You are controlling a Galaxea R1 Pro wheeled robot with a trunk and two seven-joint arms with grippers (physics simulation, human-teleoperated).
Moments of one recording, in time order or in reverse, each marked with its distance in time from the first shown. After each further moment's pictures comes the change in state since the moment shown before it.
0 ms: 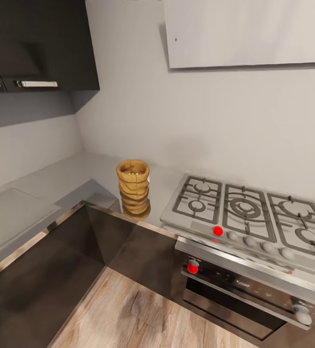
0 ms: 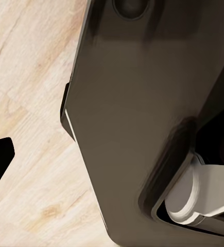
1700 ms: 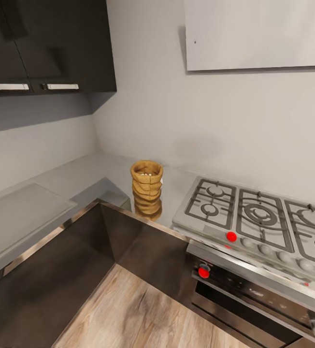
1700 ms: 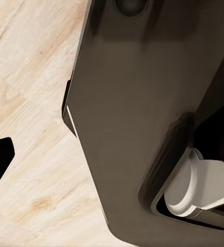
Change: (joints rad) left arm 0.000 0.000 -0.001 0.000 -0.001 0.000 -0.001; right arm 0.000 0.003 0.000 -0.002 -0.002 0.000 0.000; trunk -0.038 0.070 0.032
